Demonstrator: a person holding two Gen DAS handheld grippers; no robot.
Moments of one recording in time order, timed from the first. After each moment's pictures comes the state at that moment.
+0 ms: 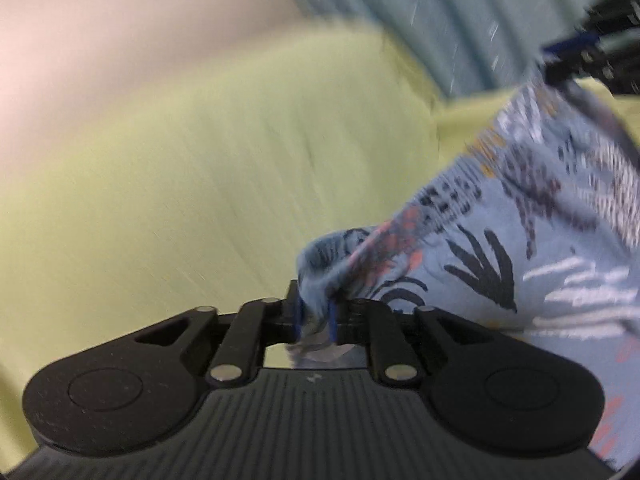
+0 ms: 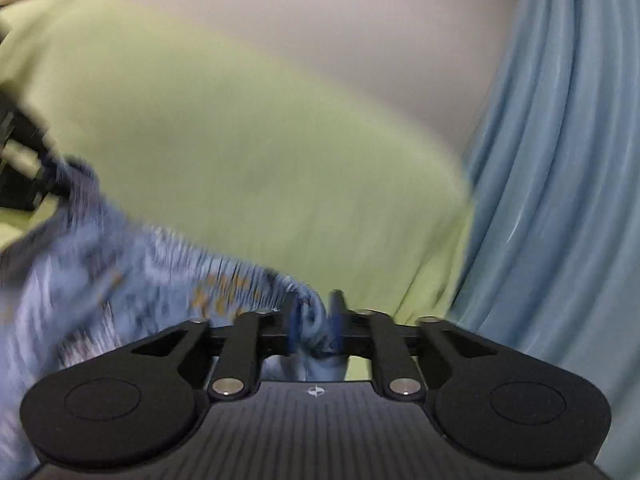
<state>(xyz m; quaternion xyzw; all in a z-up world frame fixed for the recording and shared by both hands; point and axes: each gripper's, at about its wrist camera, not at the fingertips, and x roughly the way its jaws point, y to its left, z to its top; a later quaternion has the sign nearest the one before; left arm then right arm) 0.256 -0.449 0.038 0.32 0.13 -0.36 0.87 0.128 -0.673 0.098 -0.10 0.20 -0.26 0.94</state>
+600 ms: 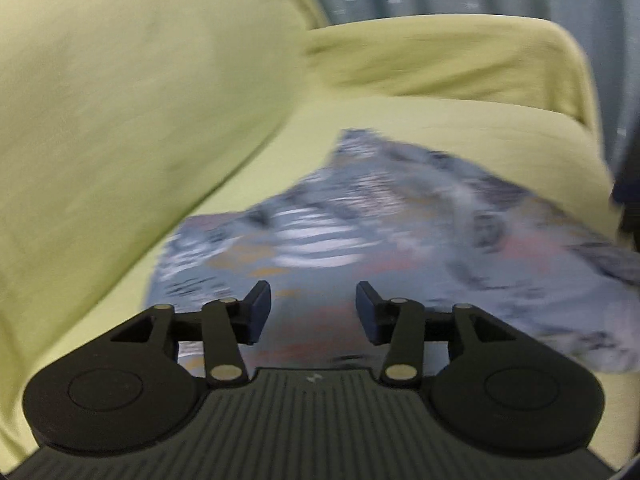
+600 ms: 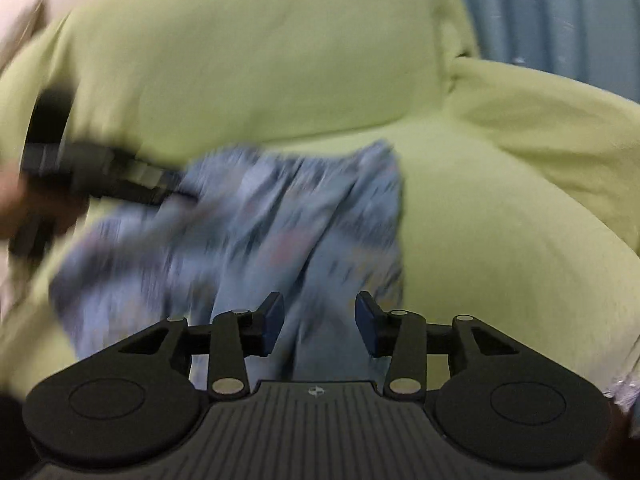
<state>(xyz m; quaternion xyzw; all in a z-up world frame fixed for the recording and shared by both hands) 0.154 -0.471 -0.066 0.29 0.21 -0.50 0.79 -0.050 -0.570 -0.057 0.11 0.30 -0.20 0.93</state>
